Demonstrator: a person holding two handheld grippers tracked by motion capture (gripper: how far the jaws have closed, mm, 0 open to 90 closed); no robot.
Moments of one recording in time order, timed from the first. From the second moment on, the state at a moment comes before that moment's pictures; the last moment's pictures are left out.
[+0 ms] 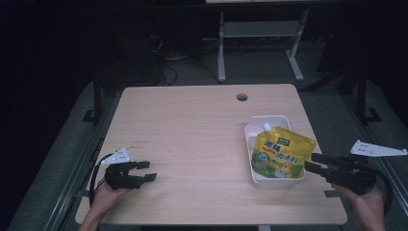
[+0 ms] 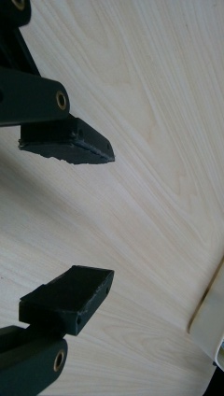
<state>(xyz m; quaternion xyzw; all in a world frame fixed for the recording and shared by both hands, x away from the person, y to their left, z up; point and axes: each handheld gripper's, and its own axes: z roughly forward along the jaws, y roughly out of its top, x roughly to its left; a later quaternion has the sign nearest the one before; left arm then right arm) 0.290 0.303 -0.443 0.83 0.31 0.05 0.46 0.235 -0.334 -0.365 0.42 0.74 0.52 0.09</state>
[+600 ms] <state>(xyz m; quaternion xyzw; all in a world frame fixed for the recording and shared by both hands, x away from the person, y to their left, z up) 0.289 0.304 -0.443 0.83 0.31 0.06 0.46 0.217 -0.354 -0.387 0.45 0.72 0.52 0.08</state>
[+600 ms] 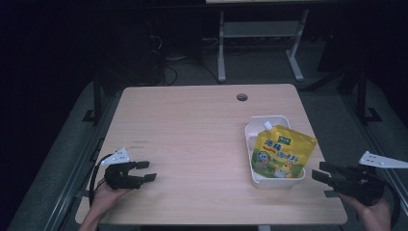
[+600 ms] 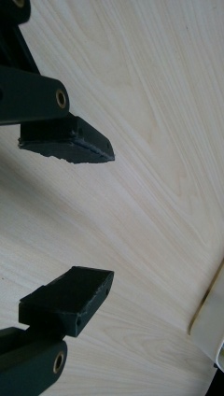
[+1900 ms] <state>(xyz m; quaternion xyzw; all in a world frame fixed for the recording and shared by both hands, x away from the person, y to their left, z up) 0.285 0.299 -0.450 0.85 0.30 0.06 0.43 0.185 -0.362 -0.438 0.47 0.73 0.49 0.06</state>
